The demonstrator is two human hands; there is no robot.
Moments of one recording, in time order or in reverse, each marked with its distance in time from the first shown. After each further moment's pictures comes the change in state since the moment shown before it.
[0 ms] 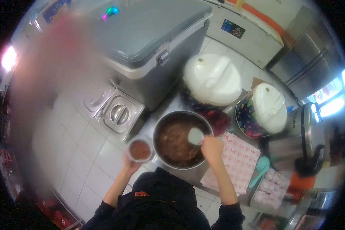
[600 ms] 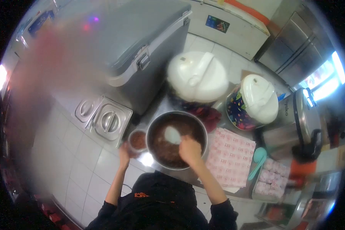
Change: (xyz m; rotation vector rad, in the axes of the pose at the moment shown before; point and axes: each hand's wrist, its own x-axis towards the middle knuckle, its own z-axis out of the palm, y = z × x) left_hand 0.044 0.011 0.003 0.911 0.297 0.279; right_hand -0.008 -0.041 0.025 0.225 0.058 -0.042
